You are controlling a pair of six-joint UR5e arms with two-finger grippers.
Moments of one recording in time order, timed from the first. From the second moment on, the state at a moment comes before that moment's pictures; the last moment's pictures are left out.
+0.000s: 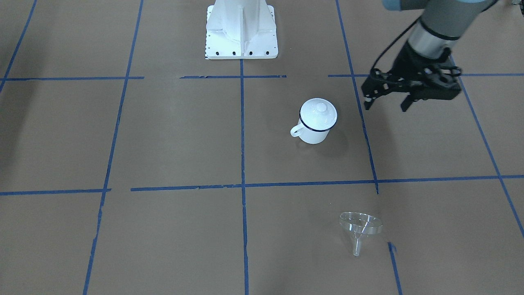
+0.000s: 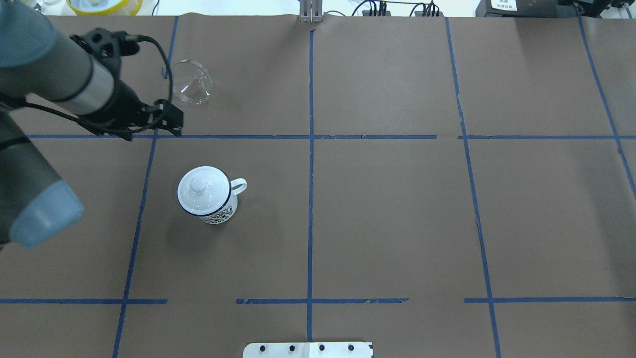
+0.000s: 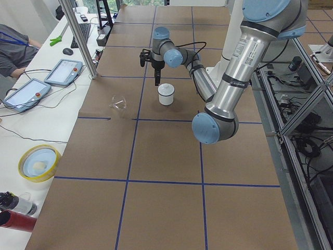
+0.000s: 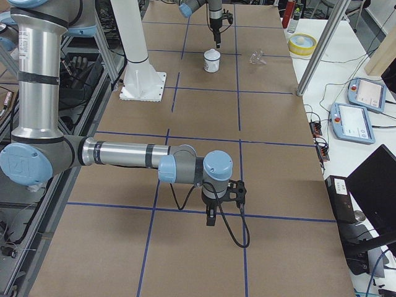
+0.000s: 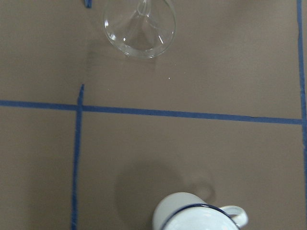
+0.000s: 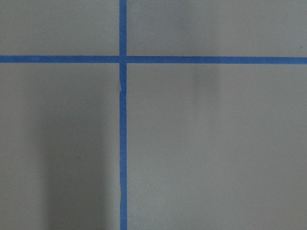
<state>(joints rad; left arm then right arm) -1.04 -1.88 -2.05 -1.47 -2.19 -0.73 1.57 -1.68 1.66 -1.57 2.29 0.01</state>
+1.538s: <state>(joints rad) -1.62 -1.43 -1.78 -1.45 -2.36 0.09 1.57 -1.68 1.66 -1.57 2.29 0.01</state>
